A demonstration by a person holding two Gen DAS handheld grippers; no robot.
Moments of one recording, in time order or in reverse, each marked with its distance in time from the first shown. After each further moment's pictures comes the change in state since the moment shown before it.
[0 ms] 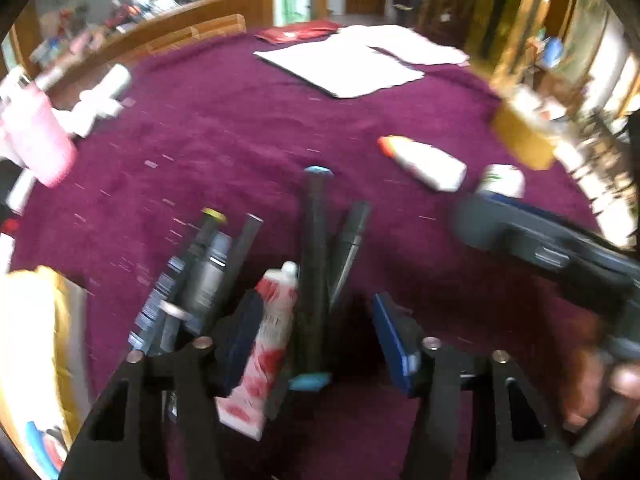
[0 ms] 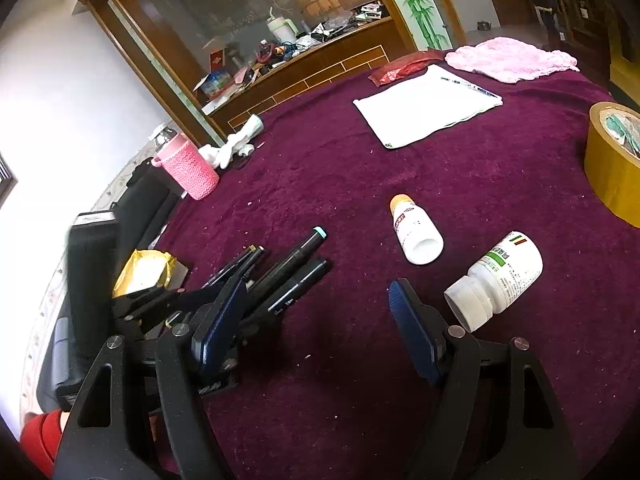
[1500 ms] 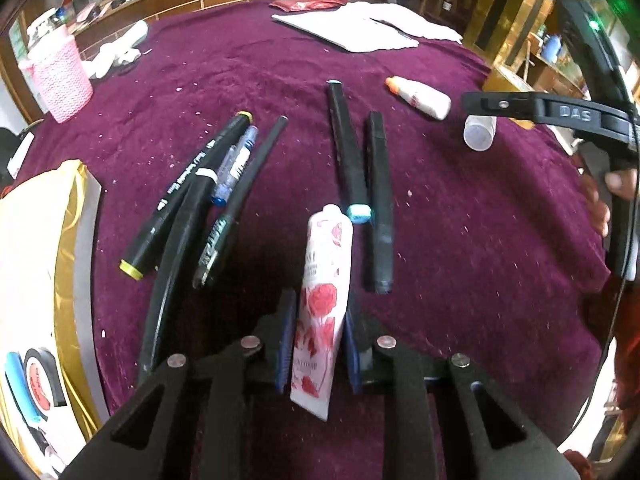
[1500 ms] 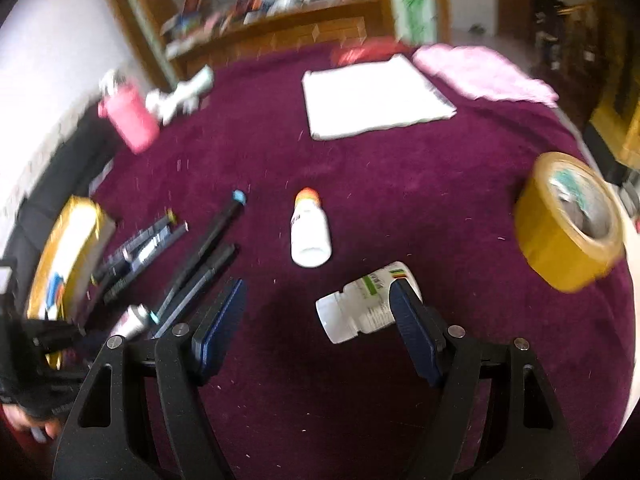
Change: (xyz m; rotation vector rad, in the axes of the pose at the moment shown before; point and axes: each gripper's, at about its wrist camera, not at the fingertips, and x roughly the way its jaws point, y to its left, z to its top) left arm -0.017 0.021 -0.055 -0.039 0.066 0.017; right arm -0.002 -0.026 0.038 -0.183 0.215 -0.231
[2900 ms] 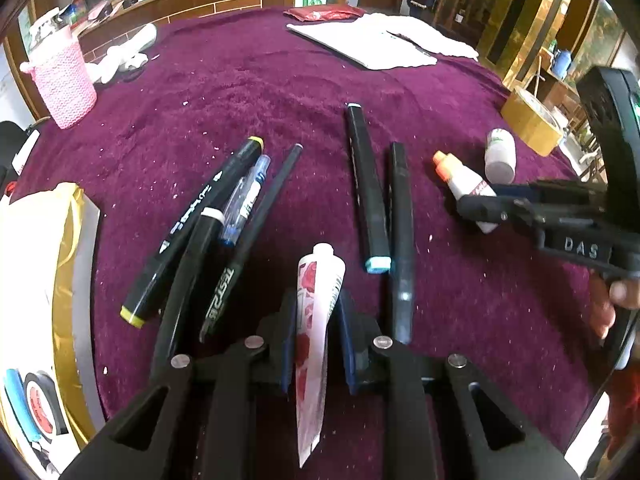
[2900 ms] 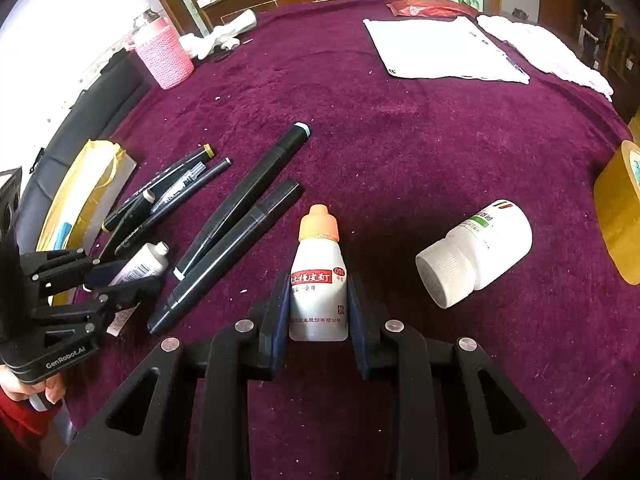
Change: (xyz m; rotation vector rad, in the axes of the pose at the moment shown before) left arm 0.015 0.009 0.020 -0.040 -0.035 0.009; right arm 0.035 0.037 -0.021 -0.070 0.111 0.072
